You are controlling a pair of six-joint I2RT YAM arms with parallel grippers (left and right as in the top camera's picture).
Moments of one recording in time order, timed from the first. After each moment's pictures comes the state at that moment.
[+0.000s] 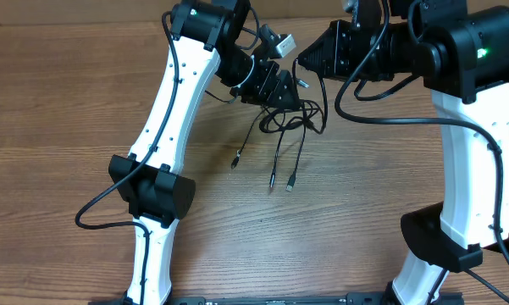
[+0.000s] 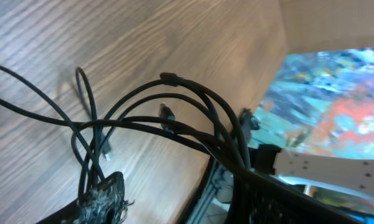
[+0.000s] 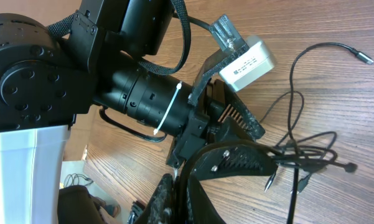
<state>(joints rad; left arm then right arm) -0.37 2.28 2.54 -1.69 0.83 0.13 0.32 1.94 2.71 -1.64 -0.52 0.38</state>
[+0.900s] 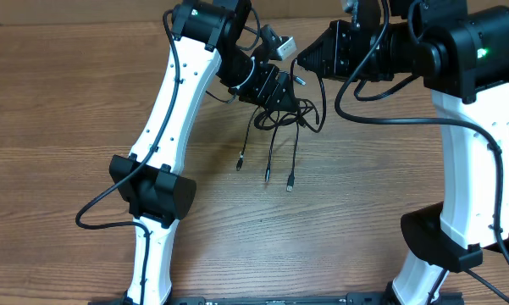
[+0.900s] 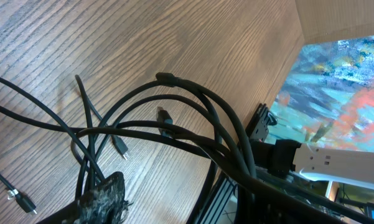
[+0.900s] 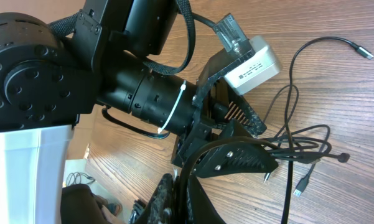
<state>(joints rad) -0.37 2.28 2.54 -1.69 0.78 0.19 0.32 1.94 2.71 -1.64 -0.53 0.38</state>
